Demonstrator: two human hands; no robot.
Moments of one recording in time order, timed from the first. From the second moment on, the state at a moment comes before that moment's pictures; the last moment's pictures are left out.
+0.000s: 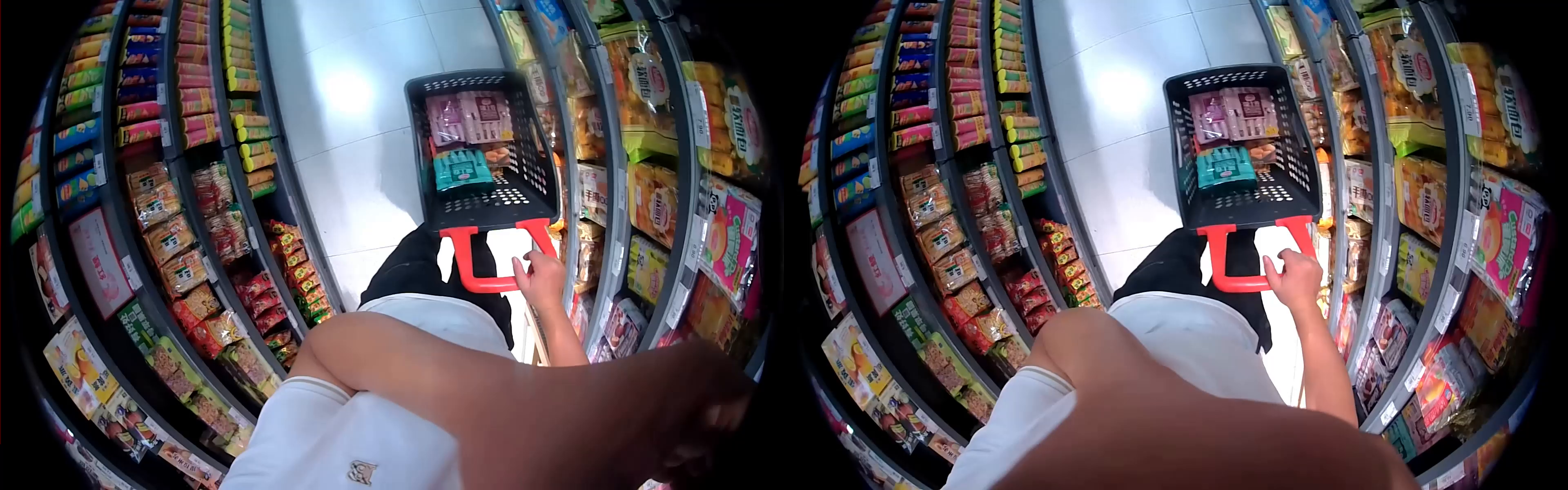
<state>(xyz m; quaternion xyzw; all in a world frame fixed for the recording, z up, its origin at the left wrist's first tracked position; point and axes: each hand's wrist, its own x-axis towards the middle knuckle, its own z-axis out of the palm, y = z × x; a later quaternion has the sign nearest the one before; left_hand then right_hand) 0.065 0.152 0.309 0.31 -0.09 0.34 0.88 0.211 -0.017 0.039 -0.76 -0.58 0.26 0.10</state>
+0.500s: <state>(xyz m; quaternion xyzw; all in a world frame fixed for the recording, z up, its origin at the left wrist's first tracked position) 0.083 0.130 0.331 0.26 -0.10 0.35 0.89 0.212 -0.027 0.045 -0.76 -0.59 0.25 0.09</state>
